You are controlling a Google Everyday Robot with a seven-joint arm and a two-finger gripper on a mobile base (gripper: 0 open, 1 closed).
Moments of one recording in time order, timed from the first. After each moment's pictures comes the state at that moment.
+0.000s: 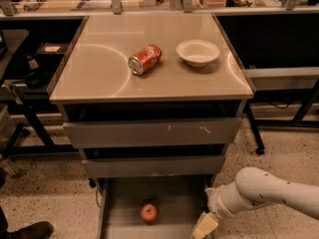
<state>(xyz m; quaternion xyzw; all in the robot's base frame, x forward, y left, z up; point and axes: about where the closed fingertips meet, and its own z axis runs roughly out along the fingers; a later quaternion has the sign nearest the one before) 0.398 -0.140 0.452 -0.48 0.83 0.23 0.15</state>
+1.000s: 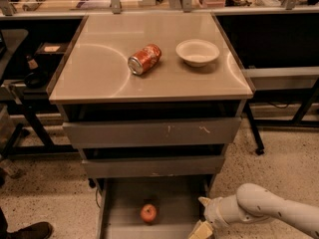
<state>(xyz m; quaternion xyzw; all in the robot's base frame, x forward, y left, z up) 0.397 -0.125 0.382 -0.45 0.82 0.30 0.20</state>
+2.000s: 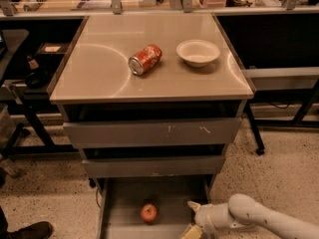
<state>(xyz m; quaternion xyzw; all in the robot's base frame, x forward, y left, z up) 0.408 -0.092 0.326 -0.43 0.79 0.35 0.25</state>
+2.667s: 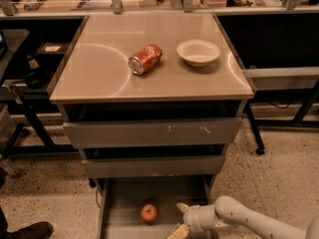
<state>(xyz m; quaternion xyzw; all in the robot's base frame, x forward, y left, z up) 0.431 -0.050 0.268 -0.41 0.77 0.40 0.27</state>
